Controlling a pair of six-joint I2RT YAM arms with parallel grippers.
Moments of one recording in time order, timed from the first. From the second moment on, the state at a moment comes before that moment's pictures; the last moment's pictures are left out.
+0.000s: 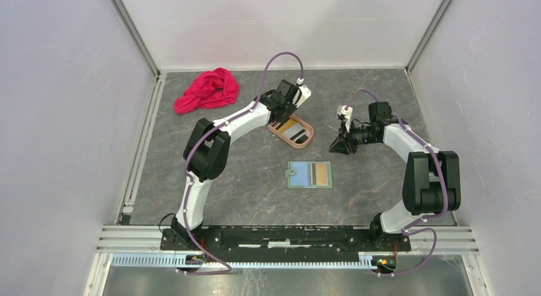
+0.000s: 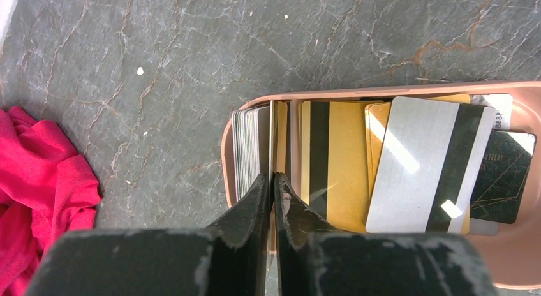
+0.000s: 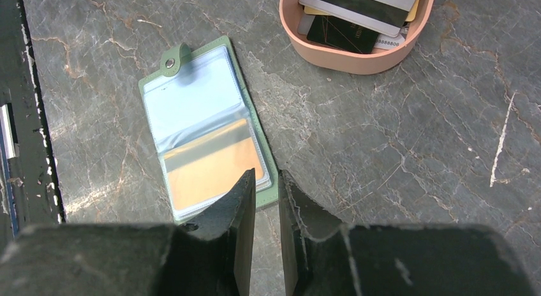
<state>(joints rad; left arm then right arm) -0.67 2.17 1.77 -0.45 -0.23 0.31 0.01 1.57 0.95 -0.56 -0.99 -0.83</state>
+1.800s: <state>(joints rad) -0.65 1.39 0.66 0.57 0.45 -0.64 0.01 1.40 0.91 -0.51 -1.10 -0.79</state>
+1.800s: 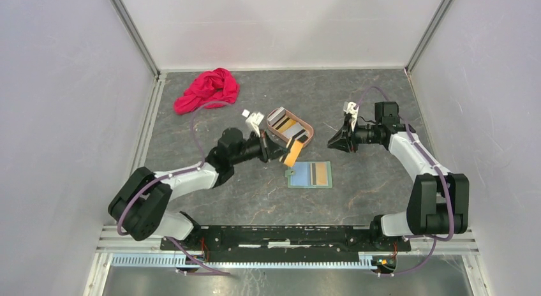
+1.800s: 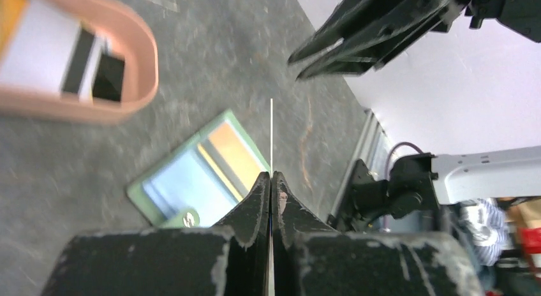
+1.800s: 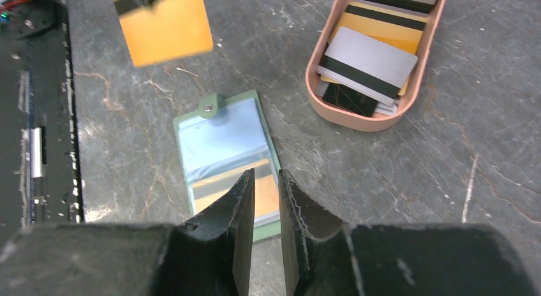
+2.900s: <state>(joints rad) -0.84 1.84 0.46 1.14 0.25 -1.10 -0.02 1.50 0.63 -0.13 -1.13 -0.33</state>
